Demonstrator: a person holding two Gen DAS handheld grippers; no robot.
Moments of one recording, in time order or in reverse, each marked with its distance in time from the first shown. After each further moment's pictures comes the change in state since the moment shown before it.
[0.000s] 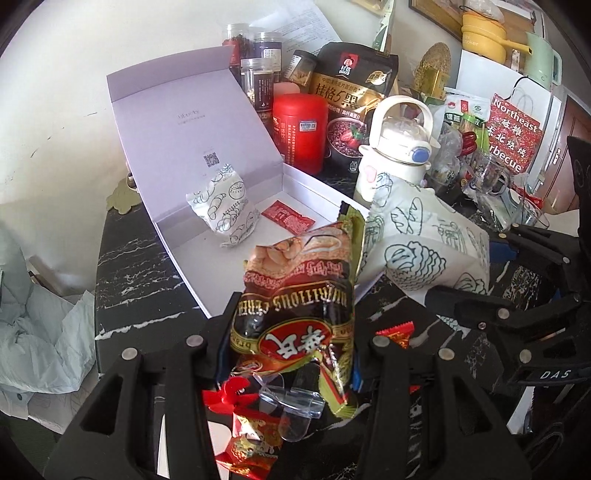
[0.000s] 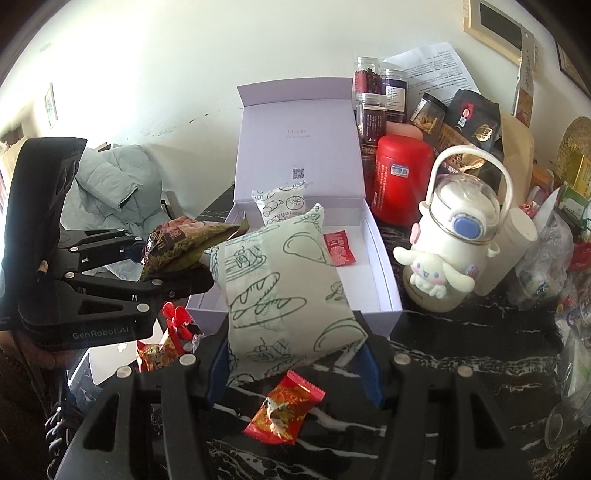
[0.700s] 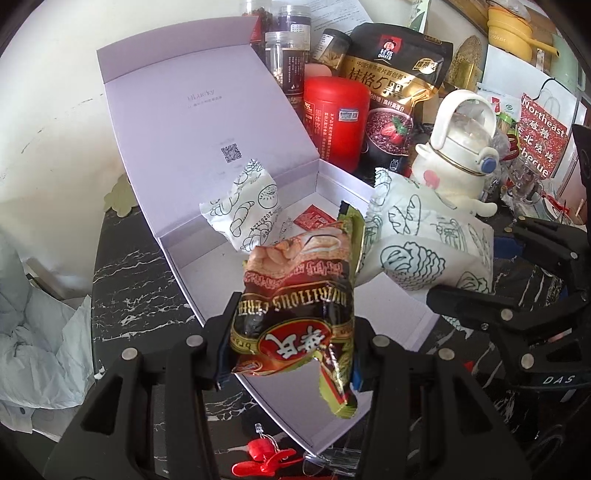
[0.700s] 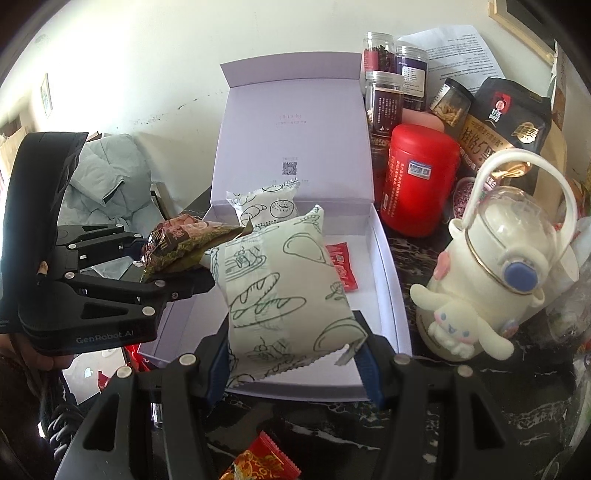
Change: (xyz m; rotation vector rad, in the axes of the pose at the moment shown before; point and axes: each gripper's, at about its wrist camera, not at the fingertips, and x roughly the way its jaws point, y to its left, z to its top) left arm 0.066 0.036 0.028 -0.020 0.051 0.036; right arm 0.073 -0.017 0.036 -0.029 0.055 0.014
